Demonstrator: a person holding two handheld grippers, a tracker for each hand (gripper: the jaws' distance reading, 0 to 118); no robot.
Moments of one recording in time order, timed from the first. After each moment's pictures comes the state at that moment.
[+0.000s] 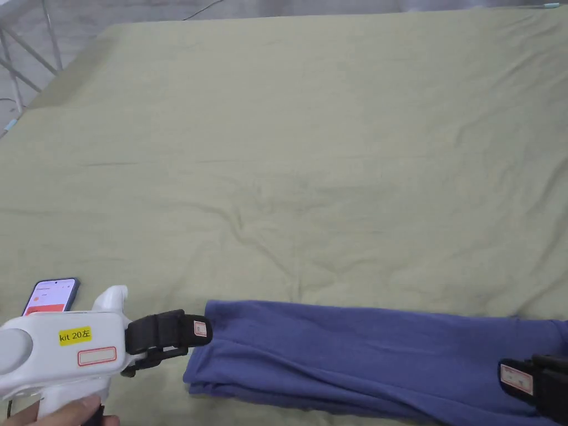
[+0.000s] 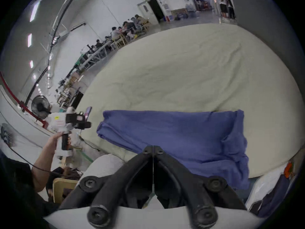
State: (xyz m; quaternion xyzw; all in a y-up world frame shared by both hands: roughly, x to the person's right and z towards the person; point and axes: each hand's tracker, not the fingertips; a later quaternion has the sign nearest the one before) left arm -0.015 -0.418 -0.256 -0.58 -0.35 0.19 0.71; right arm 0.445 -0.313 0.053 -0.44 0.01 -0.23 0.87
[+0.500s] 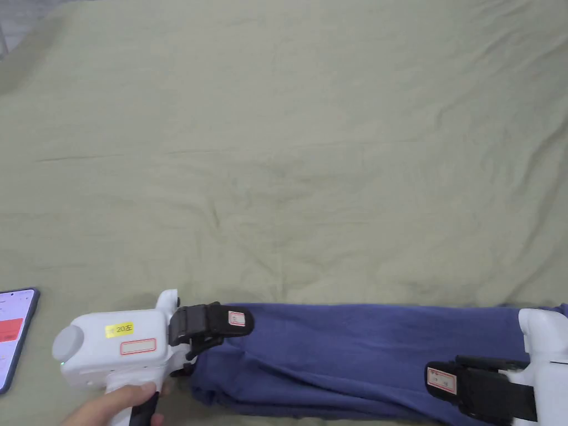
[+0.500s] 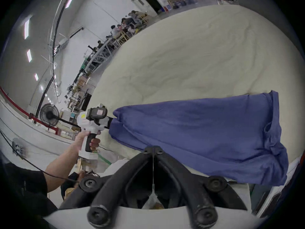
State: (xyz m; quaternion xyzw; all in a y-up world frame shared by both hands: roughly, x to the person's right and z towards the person) left arm 0.061 -0.513 -0.283 -0.61 -0.49 0.34 0.52; right arm 0.419 -0.357 0.010 -0.46 0.04 -0.30 0.83
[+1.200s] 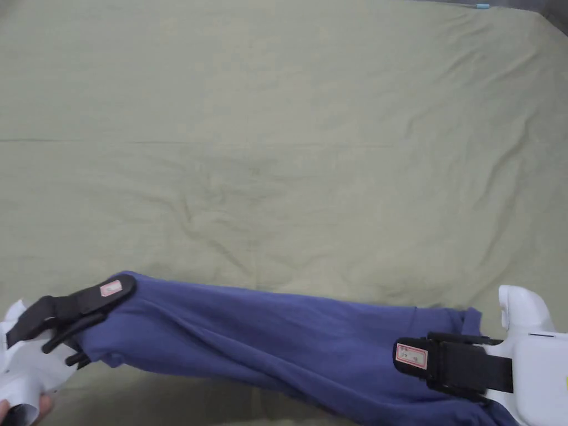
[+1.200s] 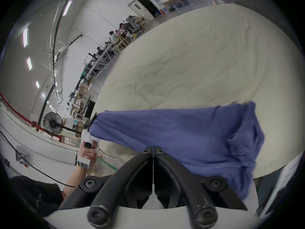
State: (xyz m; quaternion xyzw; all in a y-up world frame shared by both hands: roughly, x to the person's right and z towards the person) left arm -0.060 -0.496 -0.284 -0.44 -0.45 0.67 0.41; right arm 0.410 -0.327 -0.008 -0.45 0.03 -0.32 0.84
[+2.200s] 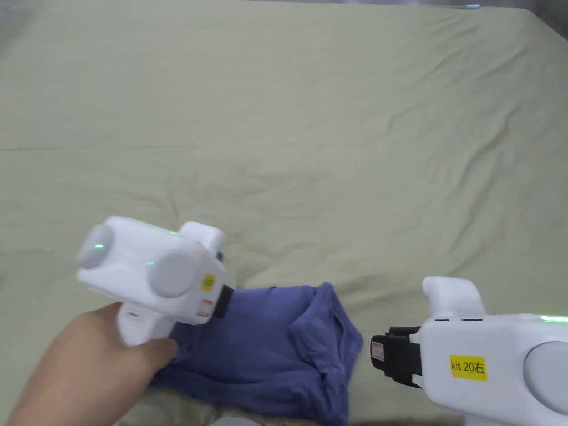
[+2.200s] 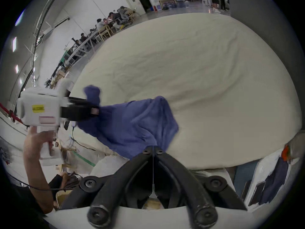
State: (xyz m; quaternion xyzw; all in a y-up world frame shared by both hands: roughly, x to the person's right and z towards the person) left arm 0.215 -0.355 -0.194 -0.53 -0.34 -0.24 0.73; right arm 0.402 -0.314 0.024 -0.50 -0.06 -0.23 0.83
